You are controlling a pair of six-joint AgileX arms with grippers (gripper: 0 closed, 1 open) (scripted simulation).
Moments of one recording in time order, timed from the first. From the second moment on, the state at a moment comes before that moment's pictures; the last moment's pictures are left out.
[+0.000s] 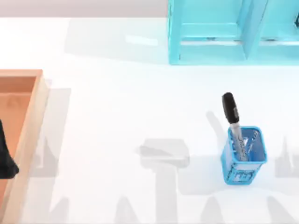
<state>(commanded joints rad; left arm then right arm) 0.00 0.00 0.00 0.00 0.00 0.00 0.00 0.00 0.00 0.00 0.00 0.00</state>
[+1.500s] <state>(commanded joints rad) -1.05 1.81 0.48 1.14 -0.36 -0.58 0.00 0.00 0.00 0.00 0.00 0.00</state>
